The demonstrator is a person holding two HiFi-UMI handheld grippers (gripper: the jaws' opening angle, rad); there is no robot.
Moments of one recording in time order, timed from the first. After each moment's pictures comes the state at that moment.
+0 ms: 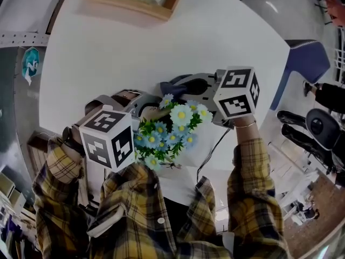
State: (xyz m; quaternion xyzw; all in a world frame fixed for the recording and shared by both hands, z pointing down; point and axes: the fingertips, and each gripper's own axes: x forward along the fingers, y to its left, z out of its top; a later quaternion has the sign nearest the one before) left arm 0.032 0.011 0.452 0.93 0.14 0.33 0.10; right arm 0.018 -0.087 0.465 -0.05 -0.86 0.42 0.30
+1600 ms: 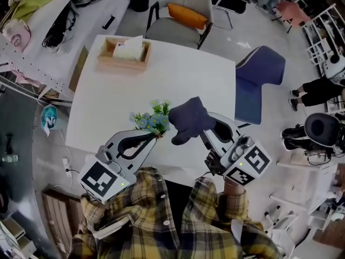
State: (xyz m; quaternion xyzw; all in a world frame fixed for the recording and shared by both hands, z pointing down) left arm 0.025 0.036 0.214 0.96 -0.25 0.08 0.13; right arm 0.118 -0.007 0.173 0.36 -0.92 0.14 0.00
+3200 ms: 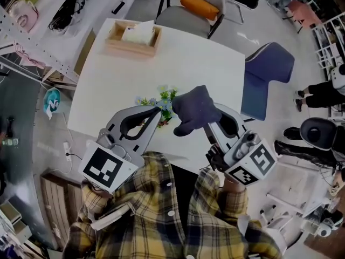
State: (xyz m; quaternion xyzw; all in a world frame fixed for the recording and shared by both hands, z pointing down) left arm 0.015 0.012 0.190 0.93 -0.34 0.05 0.11; right arm 0.100 0.001 0.159 0.35 -0.93 0.13 -0.01
